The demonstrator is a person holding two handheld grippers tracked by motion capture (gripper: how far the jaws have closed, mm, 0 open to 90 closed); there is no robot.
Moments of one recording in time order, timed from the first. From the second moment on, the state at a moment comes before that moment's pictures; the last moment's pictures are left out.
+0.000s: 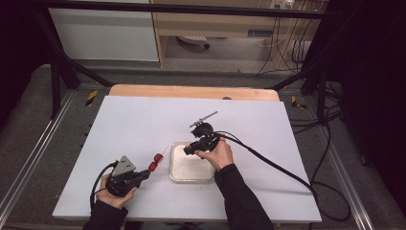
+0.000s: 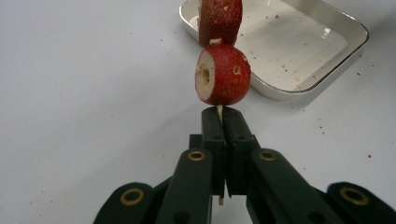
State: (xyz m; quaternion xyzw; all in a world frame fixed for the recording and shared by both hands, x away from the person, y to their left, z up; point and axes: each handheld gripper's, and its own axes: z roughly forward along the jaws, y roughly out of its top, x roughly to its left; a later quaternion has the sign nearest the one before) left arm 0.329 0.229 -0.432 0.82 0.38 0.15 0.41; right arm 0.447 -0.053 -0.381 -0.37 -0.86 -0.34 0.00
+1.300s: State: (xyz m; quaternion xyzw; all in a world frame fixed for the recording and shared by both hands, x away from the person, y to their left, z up) left arm 0.315 0.189 -0.431 0.80 0.37 0.16 0.45; right arm 0.407 -0.104 -0.412 -0.45 -0.66 -0.60 0.00
